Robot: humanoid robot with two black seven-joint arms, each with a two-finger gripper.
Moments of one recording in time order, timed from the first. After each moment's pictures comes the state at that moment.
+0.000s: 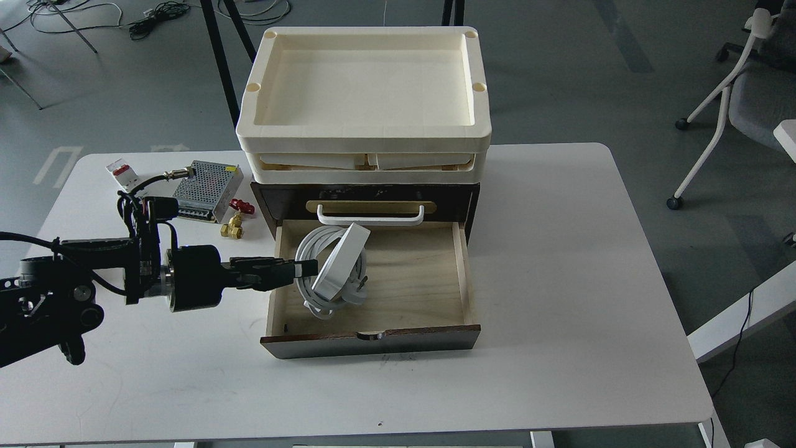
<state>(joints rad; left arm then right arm) -0.81 0.87 -0.13 -1.43 1.31 -0.21 -0.49 0.67 -0.75 0.71 0.44 0.21 0.49 0.42</state>
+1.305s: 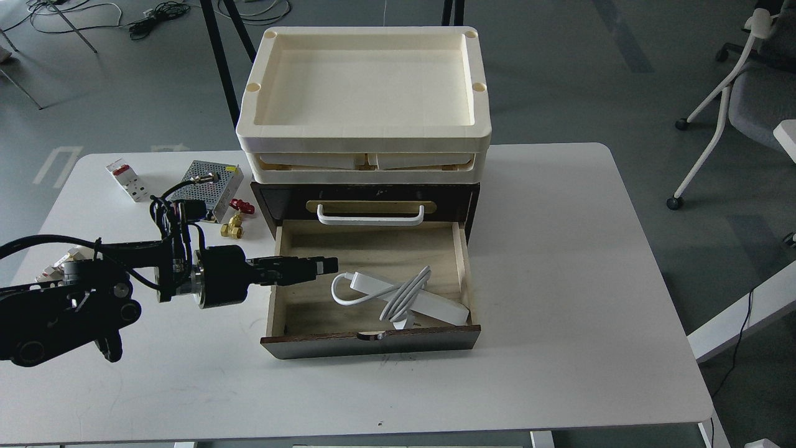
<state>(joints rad) -0.78 0.75 -0.15 -1.30 1.25 -0.21 -0.49 0.65 -0.72 0.71 0.40 0.21 0.49 0.42</state>
